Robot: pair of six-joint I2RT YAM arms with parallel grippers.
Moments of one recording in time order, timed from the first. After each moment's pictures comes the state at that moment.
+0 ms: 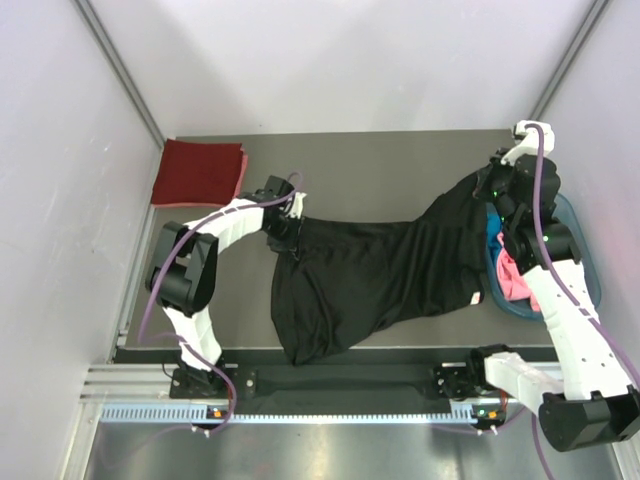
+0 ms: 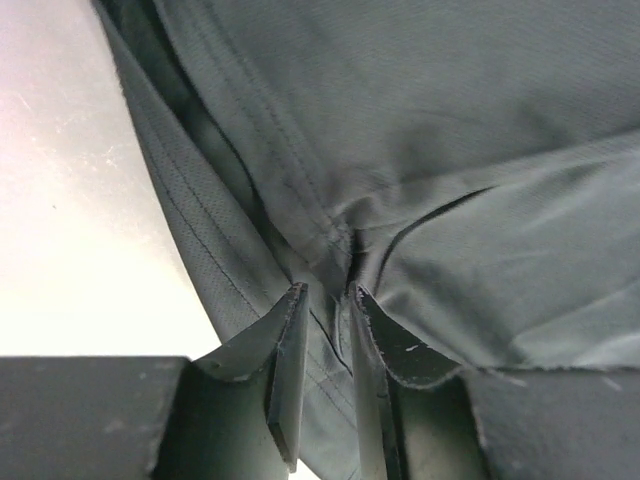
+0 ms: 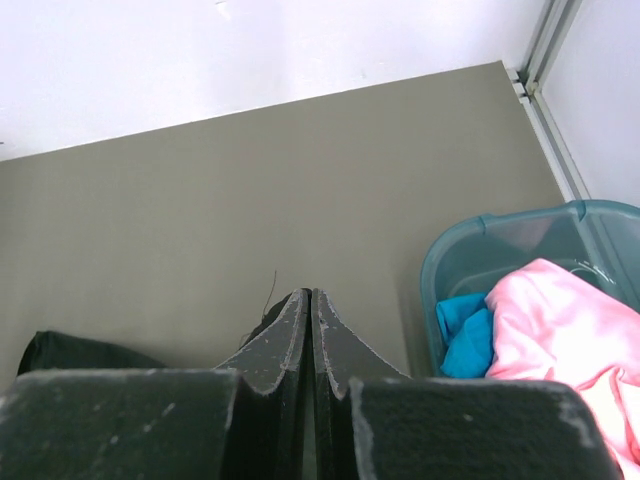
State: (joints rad) left arm -0.39 1.84 1.25 -0.63 0.23 -0.13; right arm 0.15 1.00 1.16 -0.39 0.21 0.21
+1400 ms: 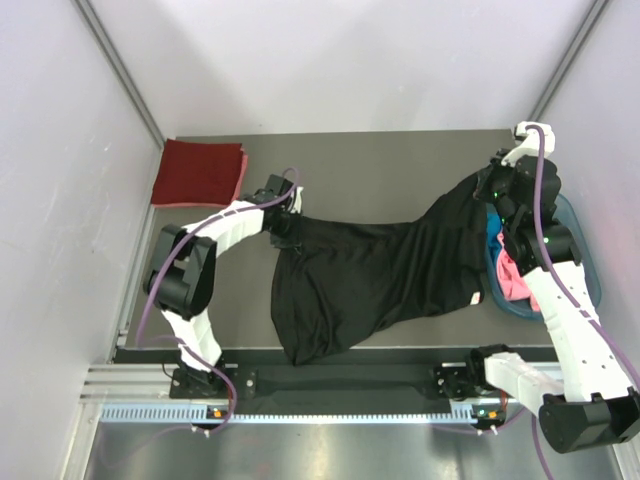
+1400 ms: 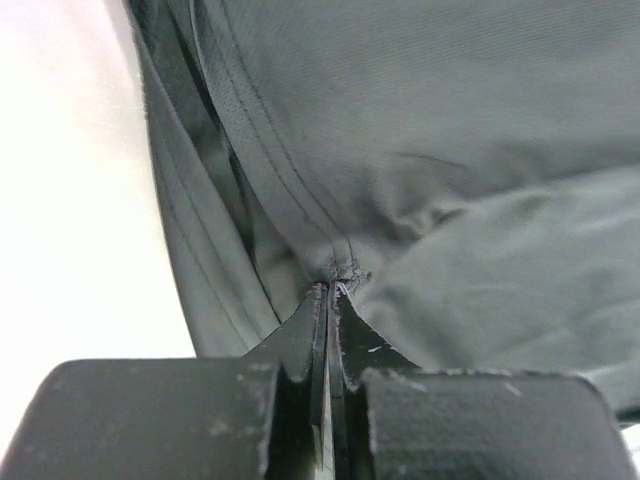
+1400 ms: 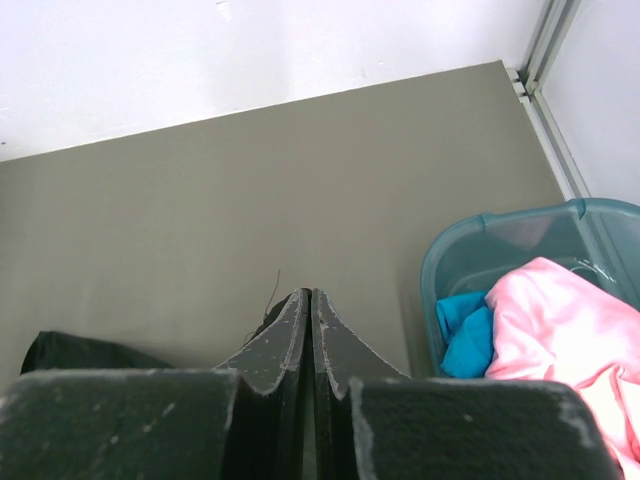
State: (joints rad) left arm -0.40 1.83 1.22 -0.54 0.20 -0.28; right arm 0.15 0.99 1.15 -0.39 0.21 0.21
